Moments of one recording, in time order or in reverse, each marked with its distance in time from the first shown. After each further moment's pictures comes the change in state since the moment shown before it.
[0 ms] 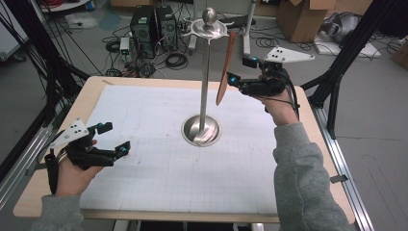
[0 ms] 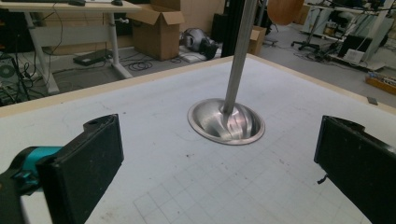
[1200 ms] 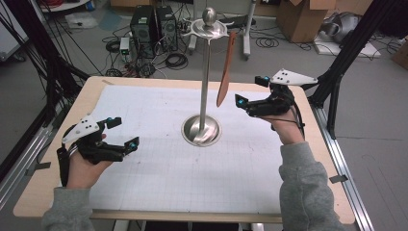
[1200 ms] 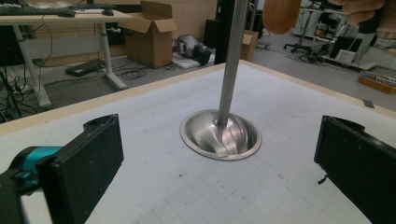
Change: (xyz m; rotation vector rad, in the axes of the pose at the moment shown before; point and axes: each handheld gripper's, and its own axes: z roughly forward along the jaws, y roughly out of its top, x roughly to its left) left arm -0.004 0.007 0.023 -0.023 -0.033 0.034; right arm 0.001 -0.051 -0.021 0.050 -0.052 0.044
